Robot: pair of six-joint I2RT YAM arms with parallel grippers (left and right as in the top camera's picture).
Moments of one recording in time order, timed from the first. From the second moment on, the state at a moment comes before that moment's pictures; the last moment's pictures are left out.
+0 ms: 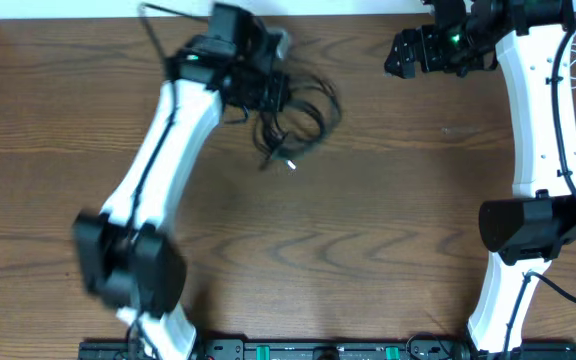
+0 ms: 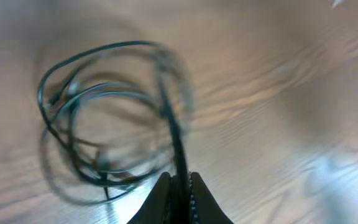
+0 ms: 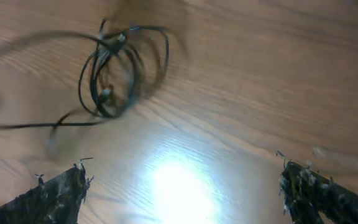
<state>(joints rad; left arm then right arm) -0.26 1.81 1.75 -0.89 0.44 -0.07 0.12 2.15 2.46 -1.49 -0.38 -0.04</state>
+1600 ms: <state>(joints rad) -0.04 1.35 1.77 -0.56 0.30 -0.38 0.35 2.42 2.46 -1.21 -0.07 0.43</state>
